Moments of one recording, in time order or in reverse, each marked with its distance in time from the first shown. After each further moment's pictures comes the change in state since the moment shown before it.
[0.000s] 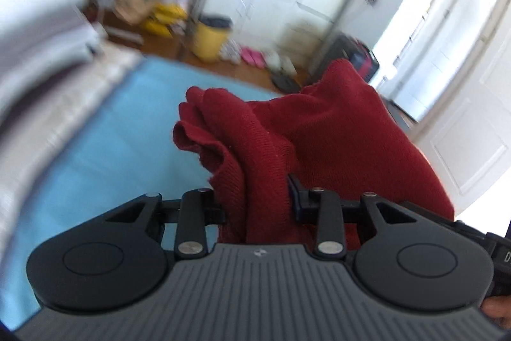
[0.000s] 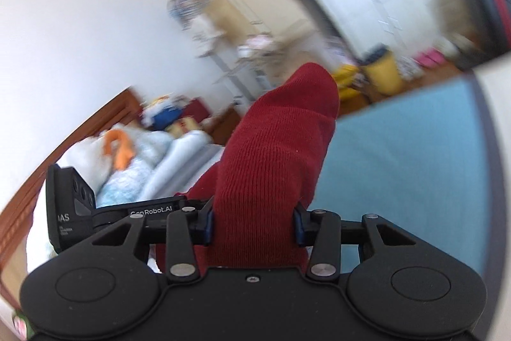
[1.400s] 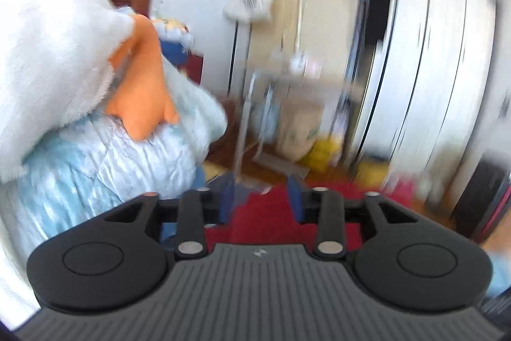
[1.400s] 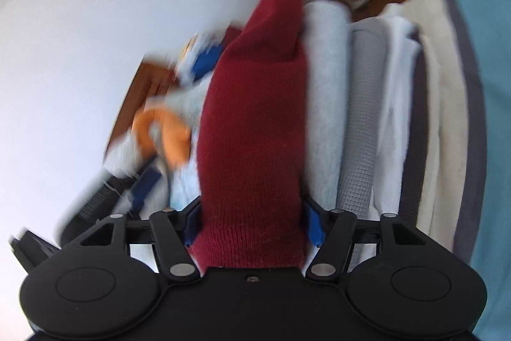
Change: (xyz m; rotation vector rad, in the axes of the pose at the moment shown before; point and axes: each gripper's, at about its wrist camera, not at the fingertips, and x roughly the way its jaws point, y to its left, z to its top) left arm -0.134 0.264 0.164 -0.079 -0.405 0.420; right arm 0.294 0.133 -0.022 0.430 0.263 0.261
